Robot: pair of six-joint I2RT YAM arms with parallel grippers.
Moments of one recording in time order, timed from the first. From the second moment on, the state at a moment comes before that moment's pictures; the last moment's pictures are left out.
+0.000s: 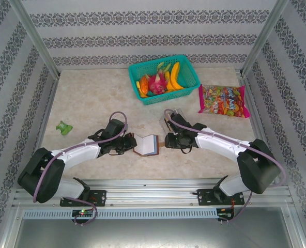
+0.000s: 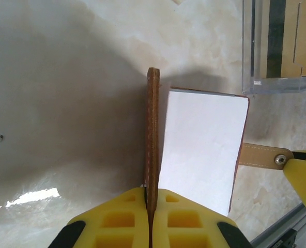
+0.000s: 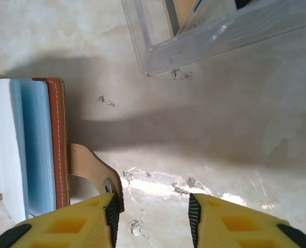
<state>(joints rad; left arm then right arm) -0.54 1.36 0.60 -0.14 0.31 -0.92 0.68 1.44 0.84 -0.57 -0.04 0.69</state>
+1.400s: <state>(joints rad) -0.55 1.39 0.62 -0.15 0.31 -0.91 0.89 1.75 1.17 -0.55 -0.18 0.71</state>
